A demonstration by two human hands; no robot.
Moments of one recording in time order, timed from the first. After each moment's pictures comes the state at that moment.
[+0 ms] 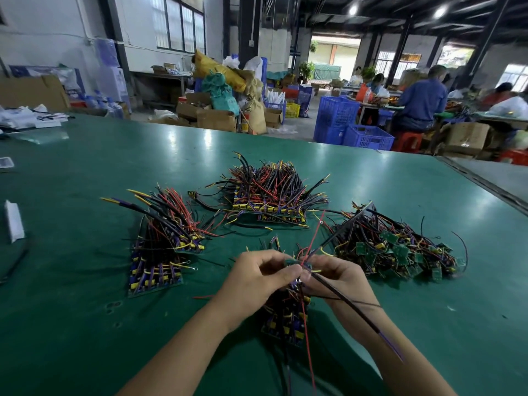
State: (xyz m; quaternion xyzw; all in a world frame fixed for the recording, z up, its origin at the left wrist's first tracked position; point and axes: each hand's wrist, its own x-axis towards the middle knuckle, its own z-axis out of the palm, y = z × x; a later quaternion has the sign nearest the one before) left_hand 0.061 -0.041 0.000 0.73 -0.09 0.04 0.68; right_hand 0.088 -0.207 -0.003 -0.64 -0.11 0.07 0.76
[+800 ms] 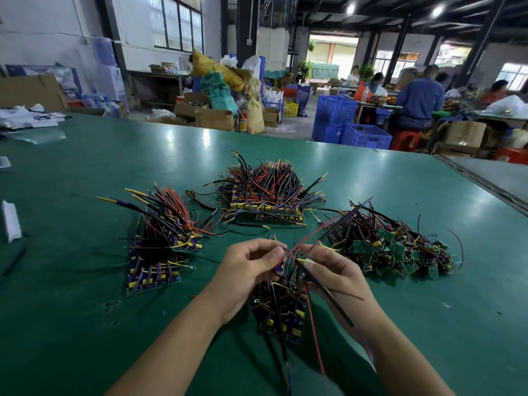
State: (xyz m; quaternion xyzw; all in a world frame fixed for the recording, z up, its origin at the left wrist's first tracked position) left_hand 0.065 -0.036 0.008 0.58 -0.03 0.01 0.81; right_hand 0.092 -0.214 -0.004 -0.61 -0.11 0.08 0.78
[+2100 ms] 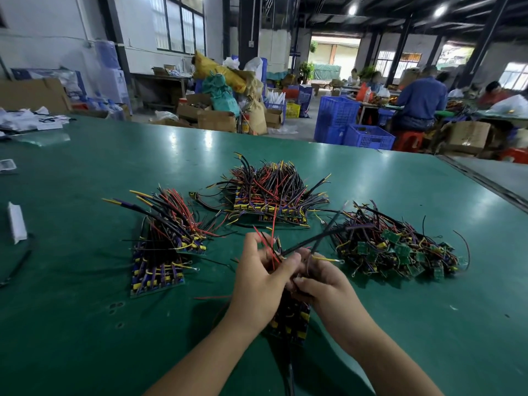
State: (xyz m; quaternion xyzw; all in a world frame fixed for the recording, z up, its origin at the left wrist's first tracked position) left_hand 0.059 -0.063 -0.003 0.69 -0.02 0.21 0.69; right_hand 0.075 -0.189 -0.003 -0.60 -0.12 0.15 0.78
